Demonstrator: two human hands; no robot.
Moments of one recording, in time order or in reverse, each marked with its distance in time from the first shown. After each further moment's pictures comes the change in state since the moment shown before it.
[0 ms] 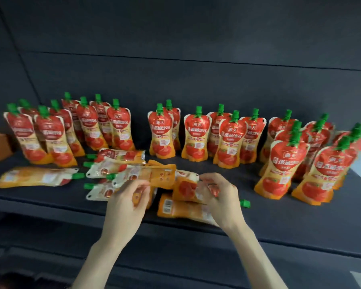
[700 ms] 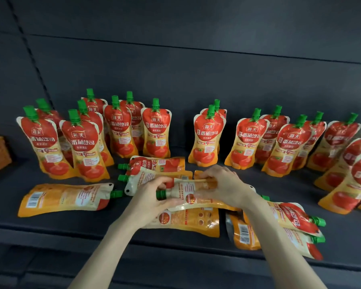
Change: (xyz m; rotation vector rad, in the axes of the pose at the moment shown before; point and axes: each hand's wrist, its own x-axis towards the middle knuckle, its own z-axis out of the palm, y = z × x) left_hand 0.081 -0.143 -0.033 -0.188 -0.506 -0.192; right_hand 0.098 -0.051 0.124 -0.512 -0.532 0.118
